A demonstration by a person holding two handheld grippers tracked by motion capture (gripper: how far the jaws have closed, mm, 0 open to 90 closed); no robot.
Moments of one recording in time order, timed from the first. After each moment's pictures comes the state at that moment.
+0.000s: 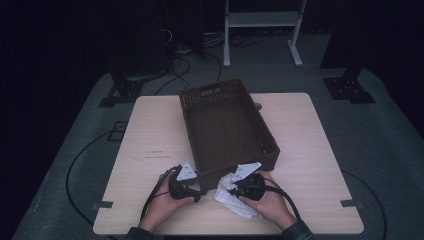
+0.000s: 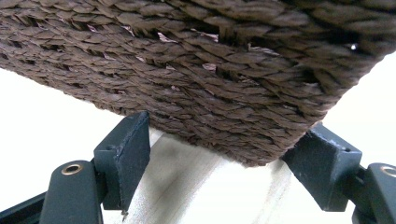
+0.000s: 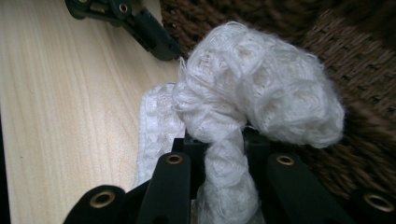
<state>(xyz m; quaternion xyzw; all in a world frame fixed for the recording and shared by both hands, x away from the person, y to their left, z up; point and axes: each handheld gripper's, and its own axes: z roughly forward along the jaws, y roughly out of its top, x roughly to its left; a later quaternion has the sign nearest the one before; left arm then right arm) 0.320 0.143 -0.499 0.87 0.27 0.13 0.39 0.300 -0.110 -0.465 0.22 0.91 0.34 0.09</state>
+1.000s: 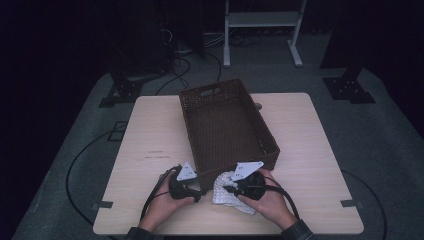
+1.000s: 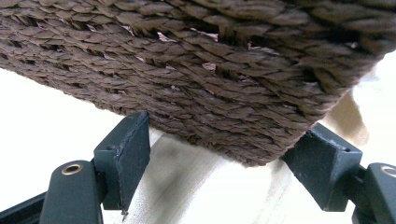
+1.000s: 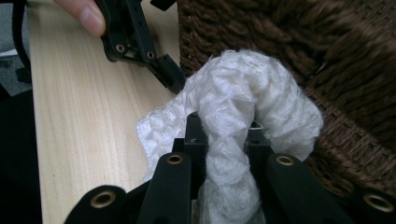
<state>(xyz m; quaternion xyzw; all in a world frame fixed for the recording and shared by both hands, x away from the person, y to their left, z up) 0.320 0.143 -0.499 0.87 0.26 0.13 0.39 0.292 -0.109 -0.438 0.20 0.90 0.38 0.10</state>
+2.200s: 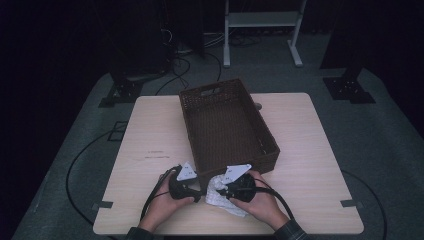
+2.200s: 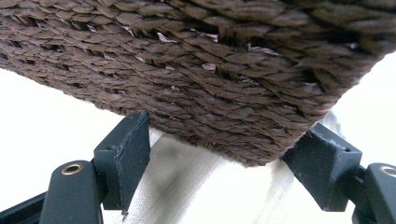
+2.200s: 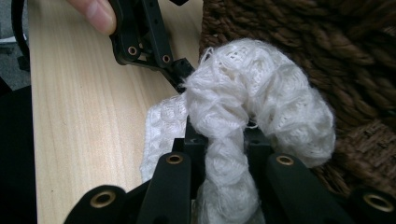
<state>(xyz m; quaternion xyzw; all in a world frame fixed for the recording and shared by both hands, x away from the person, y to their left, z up) 0.320 0.143 -0.499 0.87 0.26 0.13 0.39 0.293 -0.084 -0.450 0.18 0.91 0.36 0.10</state>
